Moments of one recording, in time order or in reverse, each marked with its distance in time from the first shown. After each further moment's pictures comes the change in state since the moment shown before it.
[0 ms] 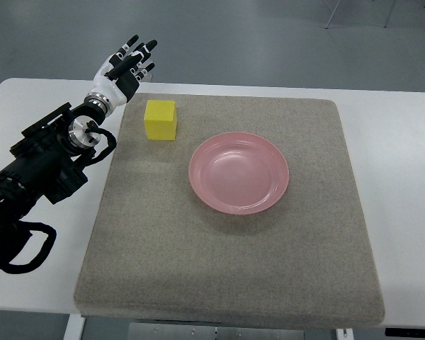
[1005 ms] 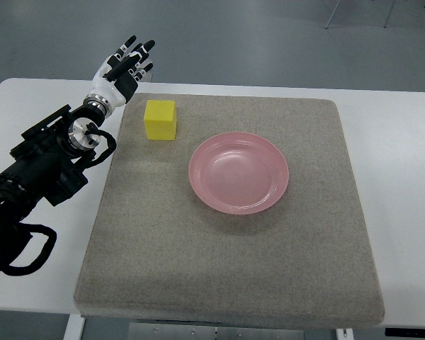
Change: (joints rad) left arm 0.012 -0.002 -0.013 0.002 -0.010 0.002 -0.014; right arm 0.000 0.000 0.000 0.000 0.000 0.000 0.000
